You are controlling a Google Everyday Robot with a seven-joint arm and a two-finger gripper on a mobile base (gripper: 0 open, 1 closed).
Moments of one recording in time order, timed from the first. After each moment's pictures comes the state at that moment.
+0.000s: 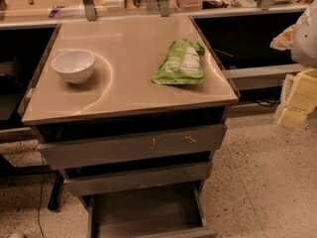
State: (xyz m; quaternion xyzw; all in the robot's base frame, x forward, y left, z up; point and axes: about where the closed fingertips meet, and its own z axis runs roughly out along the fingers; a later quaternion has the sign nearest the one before) arm 0.438 -0.217 0.976 -0.60 0.78 -0.03 0.16
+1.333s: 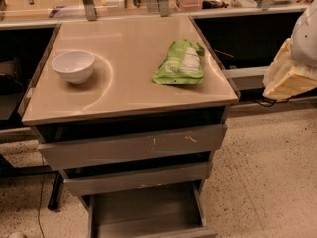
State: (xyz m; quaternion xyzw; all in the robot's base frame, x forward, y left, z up) arm 0.438 -0.217 0.976 -0.60 0.78 -0.03 0.16
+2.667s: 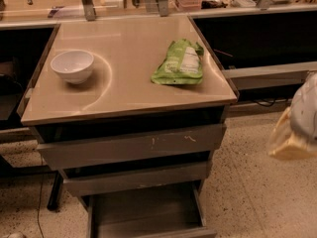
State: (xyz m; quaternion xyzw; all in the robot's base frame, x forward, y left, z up) arm 0.368 -0.224 0.897 -0.57 0.81 0.00 0.11
